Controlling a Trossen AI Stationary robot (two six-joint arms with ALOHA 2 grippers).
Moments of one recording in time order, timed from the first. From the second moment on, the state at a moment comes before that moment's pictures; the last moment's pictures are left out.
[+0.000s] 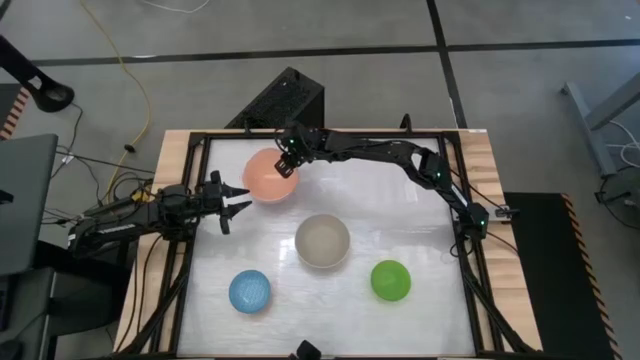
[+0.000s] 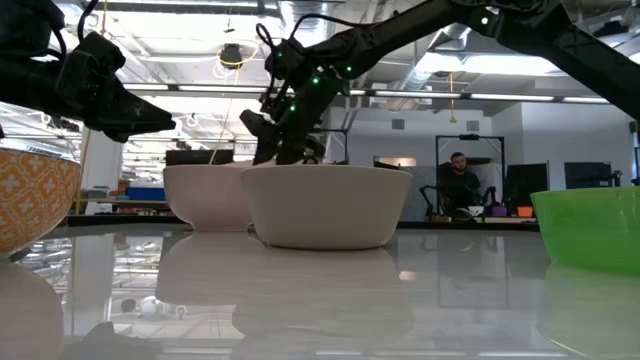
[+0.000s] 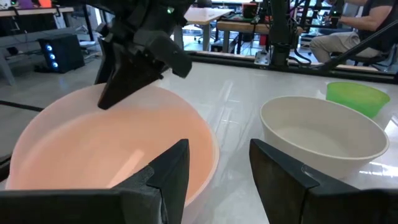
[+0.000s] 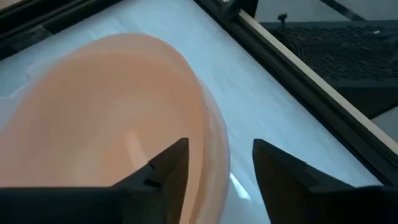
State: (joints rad) left arm 0.24 0.03 0.04 -0.07 -0.07 -0.04; right arm -0.34 2.28 2.04 -0.47 0.13 0.25
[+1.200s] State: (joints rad) left arm 0.24 0.03 0.04 -0.07 -0.07 -0.04; right arm -0.31 2.31 2.01 -0.21 0.32 0.18
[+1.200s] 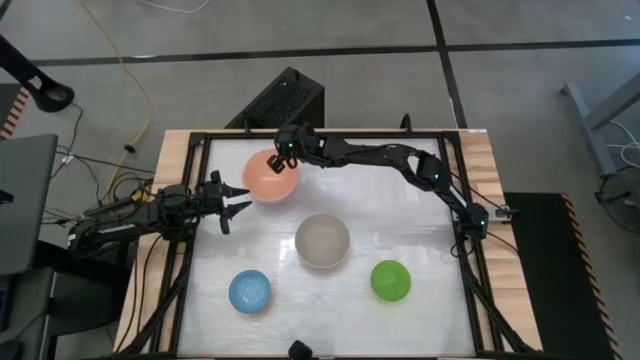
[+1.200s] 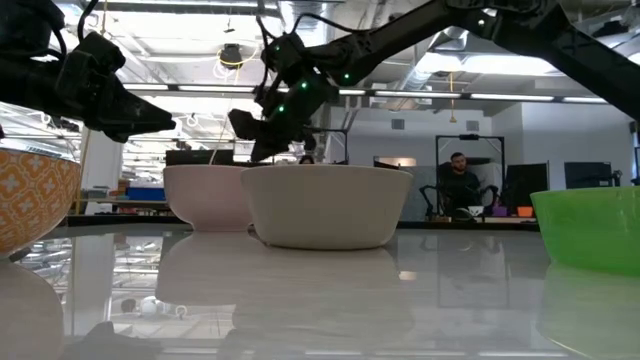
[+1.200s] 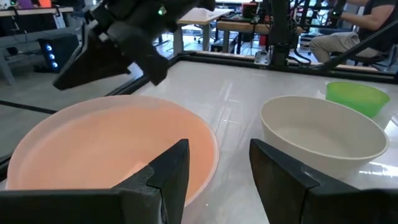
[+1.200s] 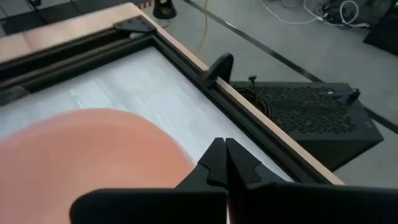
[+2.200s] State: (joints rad) left arm 0.24 0.03 0.04 -0.07 -0.07 -0.04; right arm -0.28 2.32 2.01 -0.05 0.21 0.15
